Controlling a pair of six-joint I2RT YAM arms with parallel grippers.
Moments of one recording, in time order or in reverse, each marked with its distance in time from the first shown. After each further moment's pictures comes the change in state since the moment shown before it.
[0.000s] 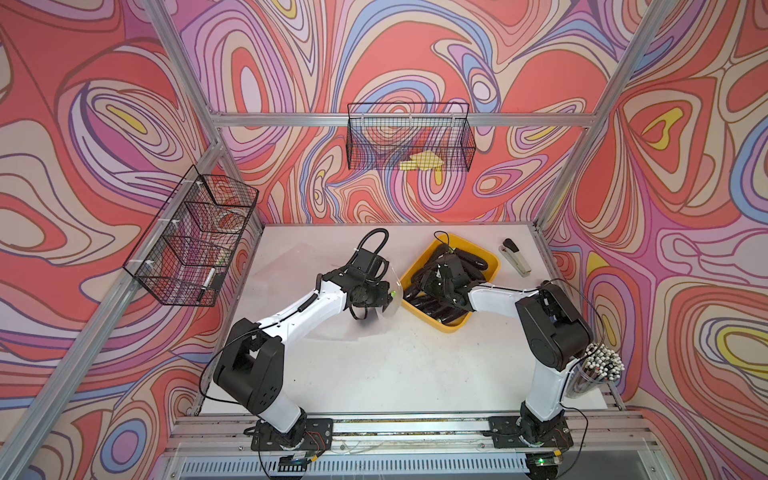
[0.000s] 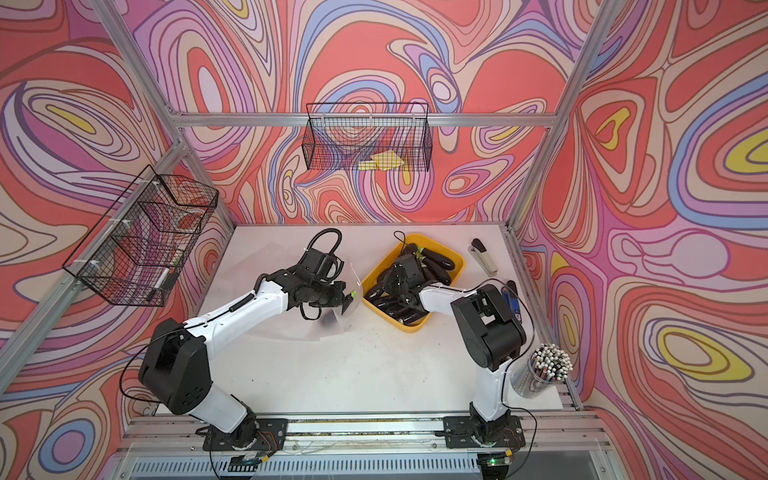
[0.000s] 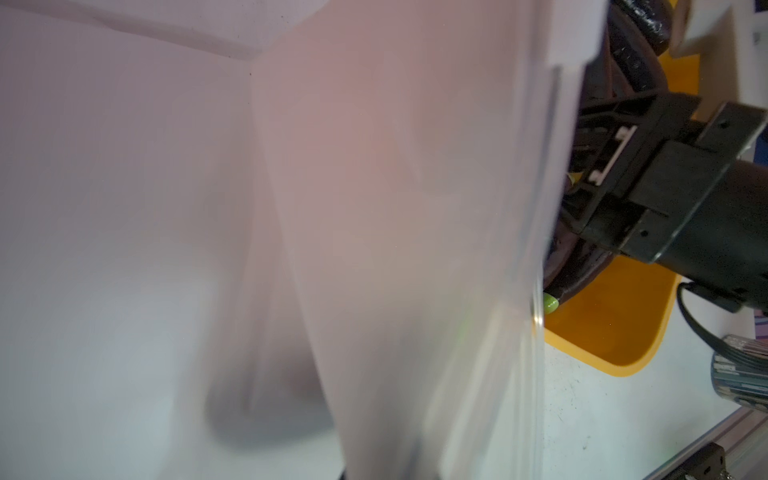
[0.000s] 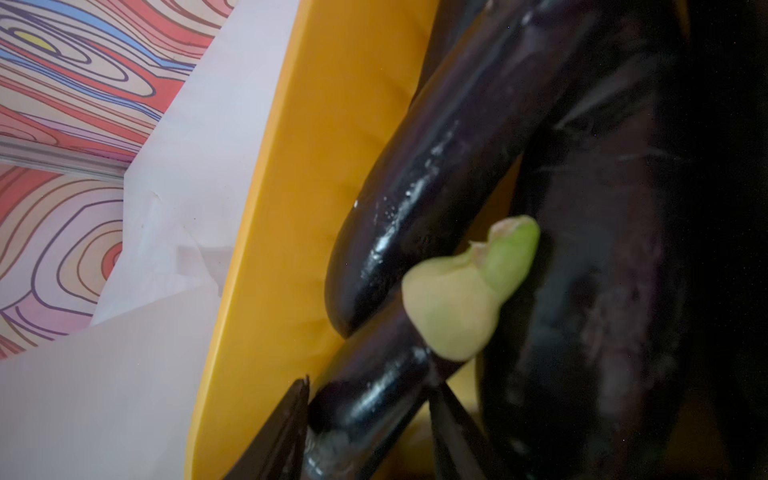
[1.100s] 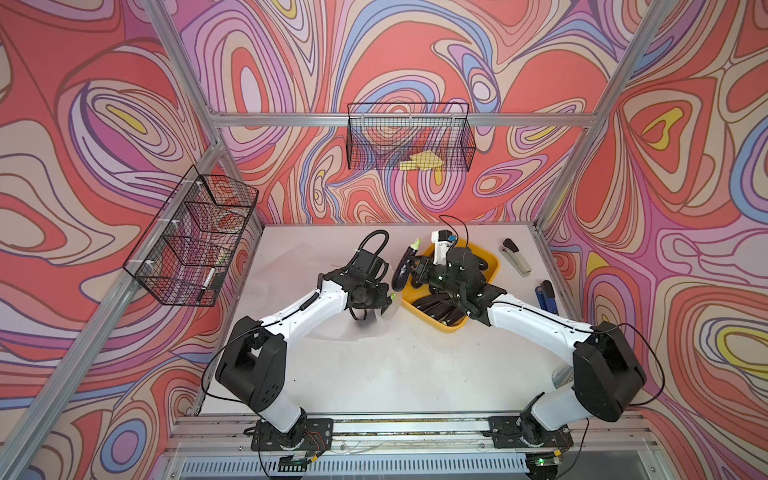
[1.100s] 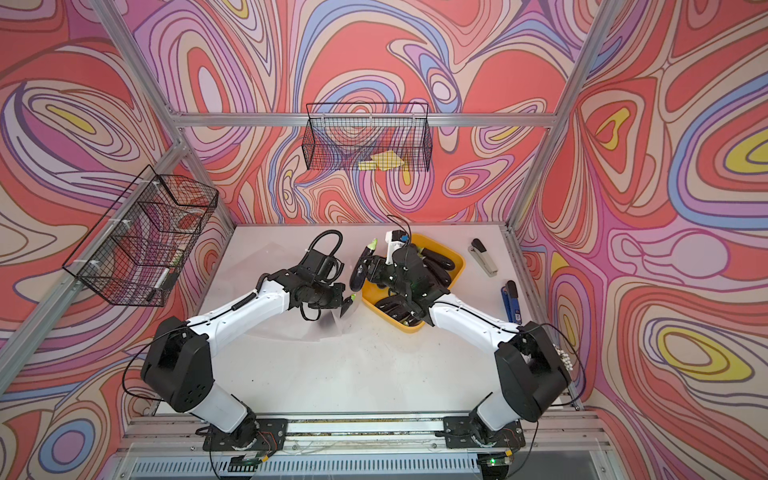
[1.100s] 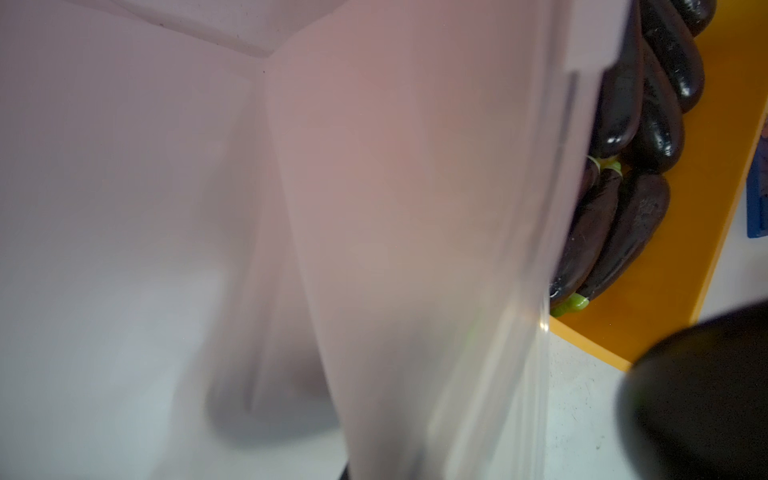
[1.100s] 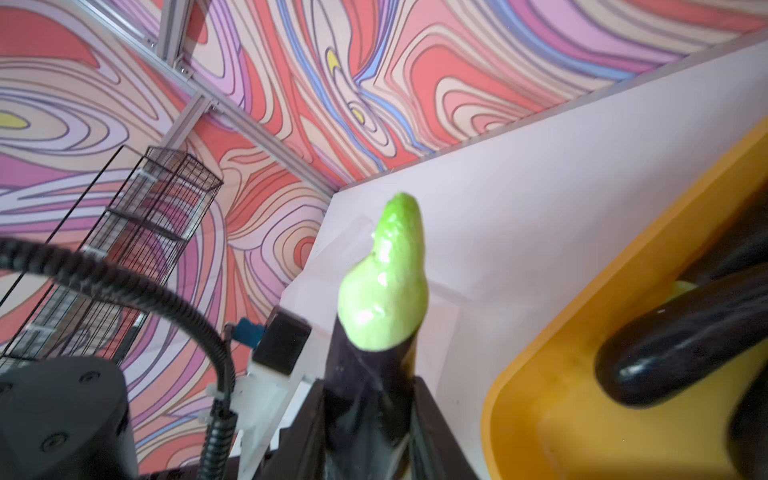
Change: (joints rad) left arm 0.000 0.014 0.002 -0.024 -0.004 -0.004; right arm 0.162 -0.348 -0.064 0.160 -0.023 -0.121
